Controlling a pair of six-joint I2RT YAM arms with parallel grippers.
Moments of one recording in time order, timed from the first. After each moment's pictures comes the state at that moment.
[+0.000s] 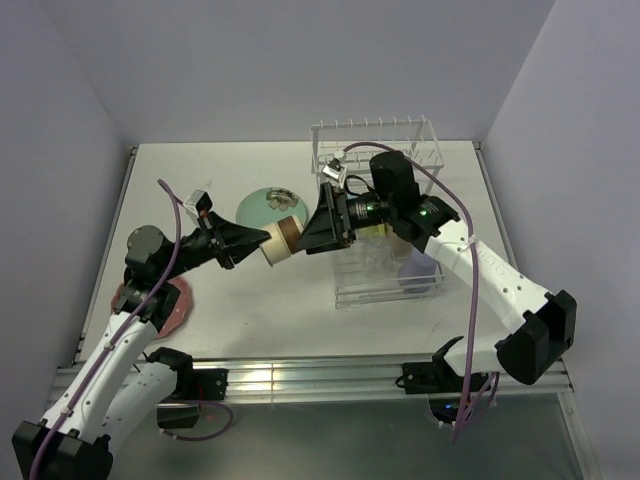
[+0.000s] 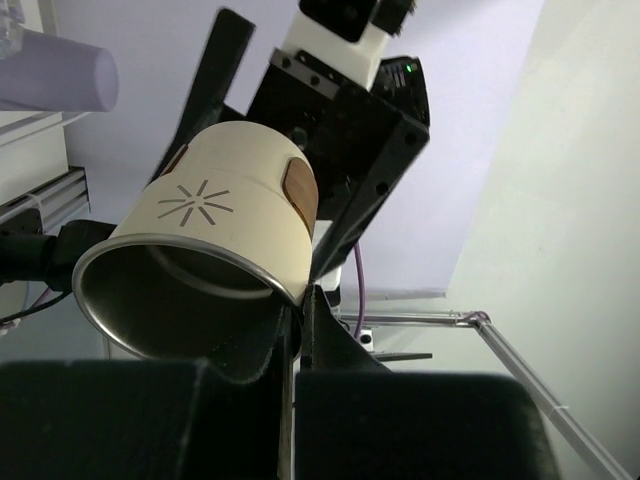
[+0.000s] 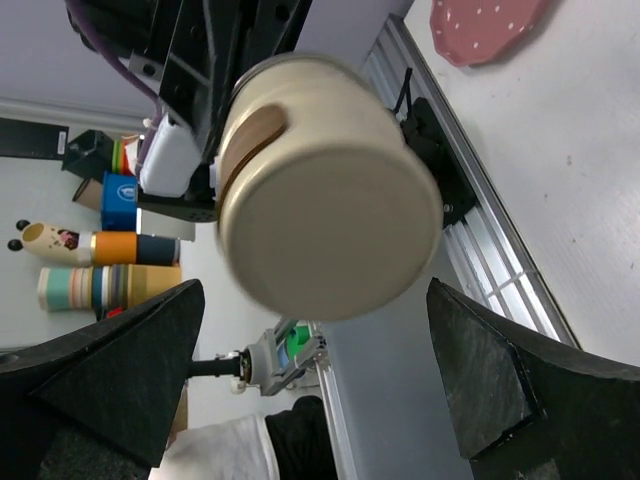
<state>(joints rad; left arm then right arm) -0.31 0.75 0.64 0.23 0.79 -1.81 0.60 1.32 1.27 -0.39 -0.98 0.79</state>
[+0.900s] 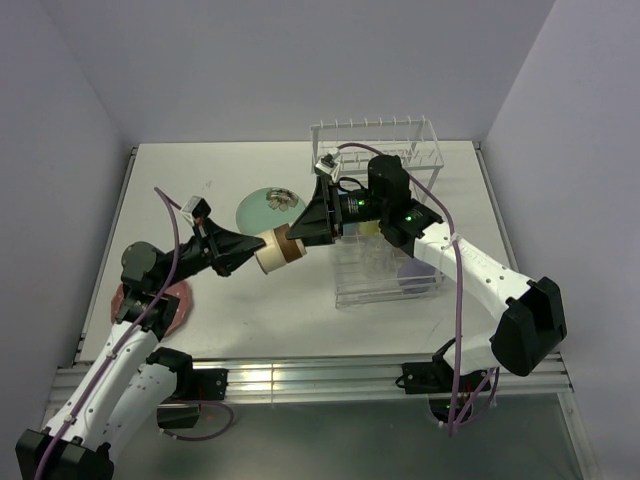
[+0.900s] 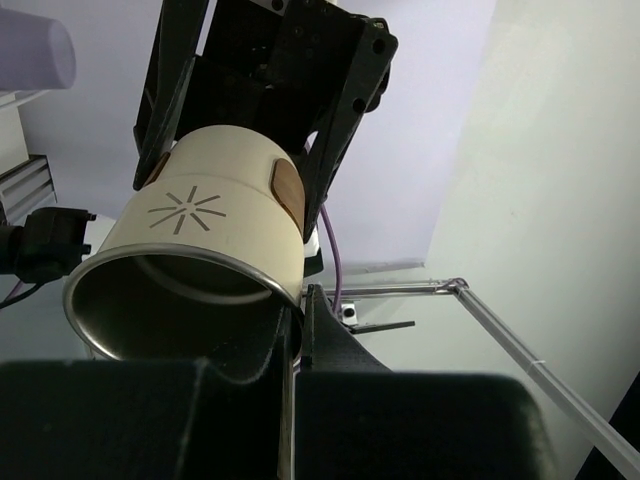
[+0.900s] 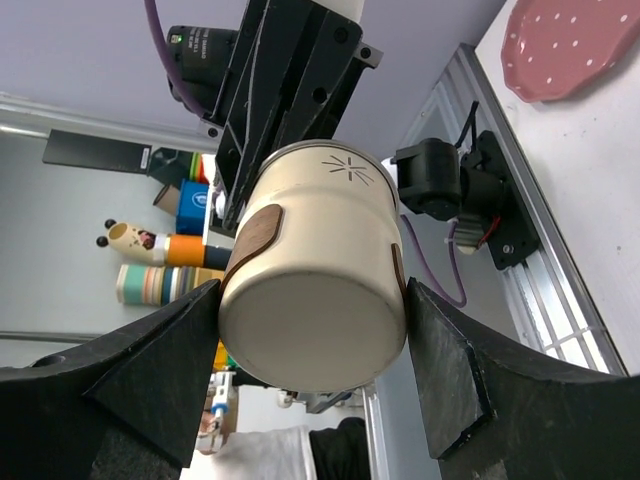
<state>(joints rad) -0.30 0.69 0.54 0.41 0.82 -1.92 0.62 1.38 1.15 0.08 -1.03 1.12</state>
